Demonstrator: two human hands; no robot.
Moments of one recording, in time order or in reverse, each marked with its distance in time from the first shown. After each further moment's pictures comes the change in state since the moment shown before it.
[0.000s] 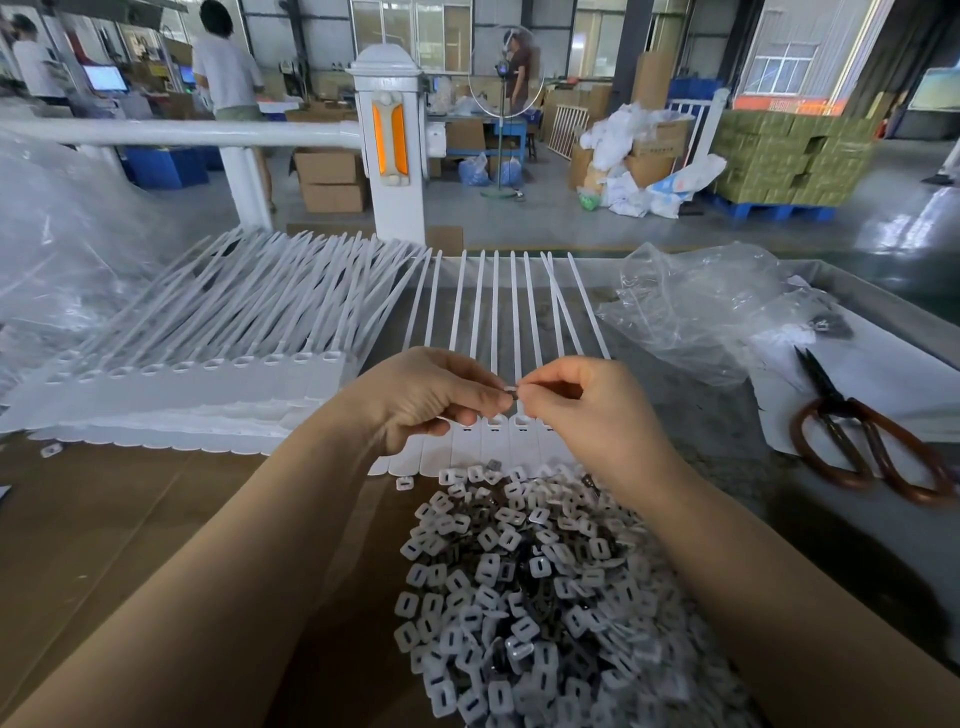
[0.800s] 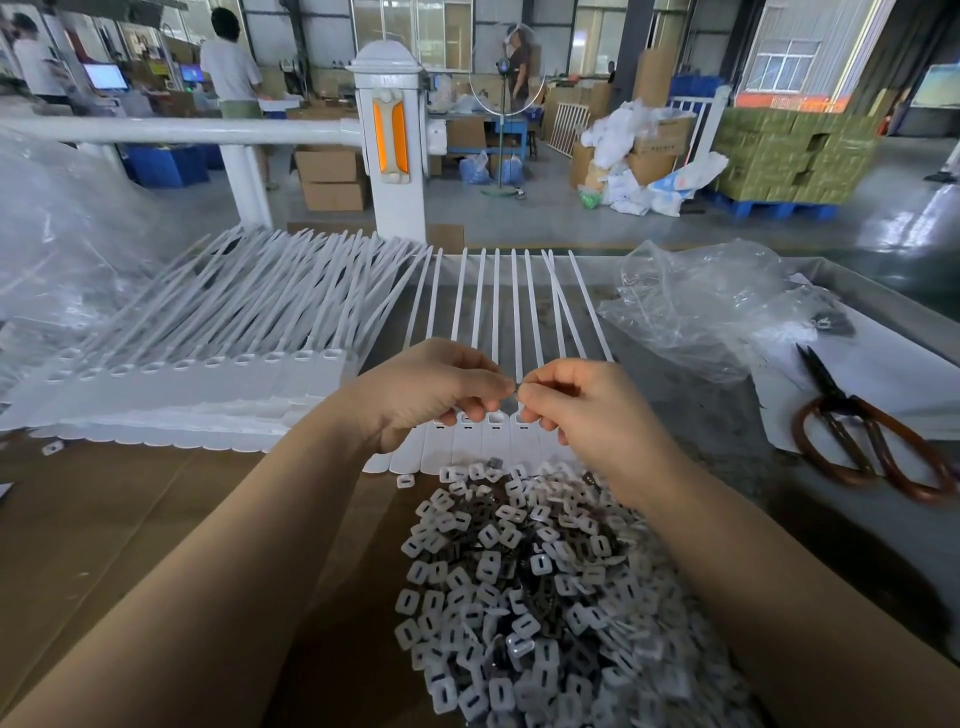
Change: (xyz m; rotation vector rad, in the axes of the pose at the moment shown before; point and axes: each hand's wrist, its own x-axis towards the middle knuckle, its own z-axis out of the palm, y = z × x) left_hand 0.004 -0.001 0.002 0.168 -0.001 0.156; right_hand 0.002 0.002 0.000 0.111 -0.105 0.046
